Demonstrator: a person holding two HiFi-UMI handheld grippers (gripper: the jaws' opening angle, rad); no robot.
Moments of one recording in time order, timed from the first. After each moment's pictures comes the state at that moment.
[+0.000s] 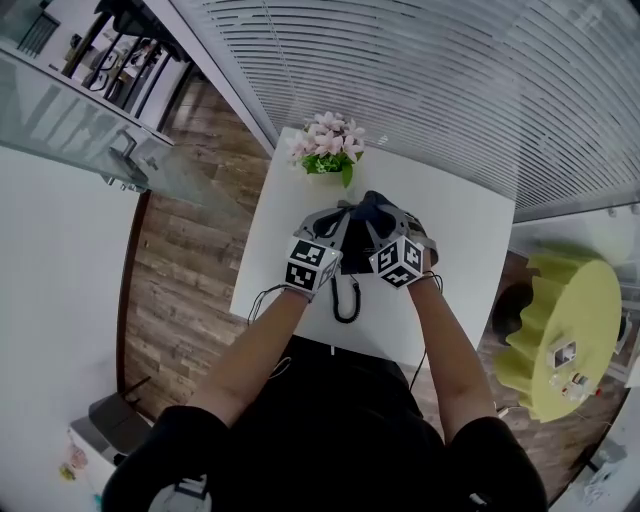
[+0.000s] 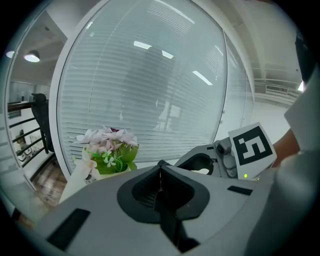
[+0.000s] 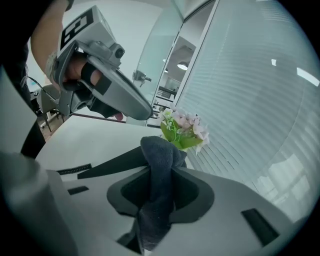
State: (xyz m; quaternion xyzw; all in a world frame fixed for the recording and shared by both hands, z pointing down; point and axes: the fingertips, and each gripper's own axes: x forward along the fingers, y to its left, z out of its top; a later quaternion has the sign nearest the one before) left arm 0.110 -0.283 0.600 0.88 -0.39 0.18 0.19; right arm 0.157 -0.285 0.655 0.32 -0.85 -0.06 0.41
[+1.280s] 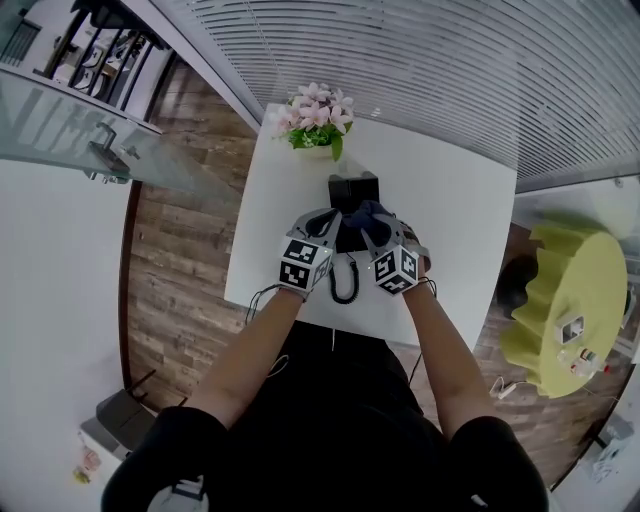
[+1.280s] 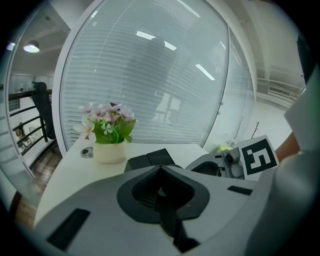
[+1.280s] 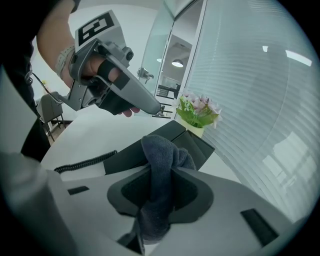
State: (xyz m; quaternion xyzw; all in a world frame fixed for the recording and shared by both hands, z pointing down) left arm 0.108 -0.234 0.655 0.87 -0.37 0.21 0.23; right arm 0.162 -0.209 0.716 0.33 -0.86 0.00 0.39
